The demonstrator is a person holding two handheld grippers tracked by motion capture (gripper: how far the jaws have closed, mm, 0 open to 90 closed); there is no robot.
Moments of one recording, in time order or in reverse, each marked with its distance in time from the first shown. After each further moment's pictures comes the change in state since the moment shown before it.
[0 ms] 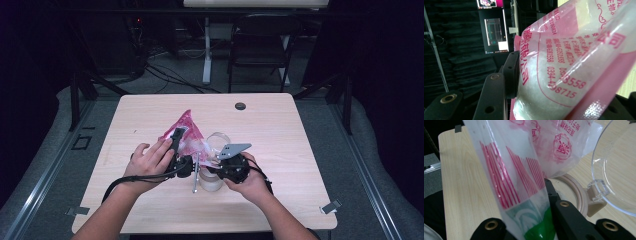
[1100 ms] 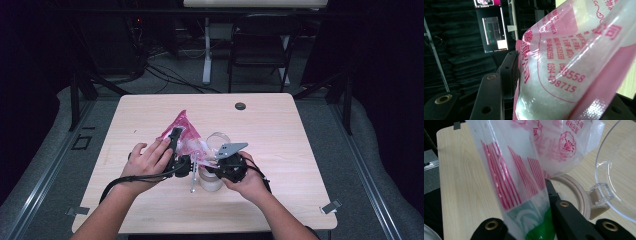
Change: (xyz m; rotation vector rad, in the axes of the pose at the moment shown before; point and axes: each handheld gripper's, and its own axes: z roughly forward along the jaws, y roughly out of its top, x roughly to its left) left arm 0.000 -0.005 0.002 0.017 -0.011 0.035; right arm 0.000 0.003 0.006 0.012 0.000 -0.012
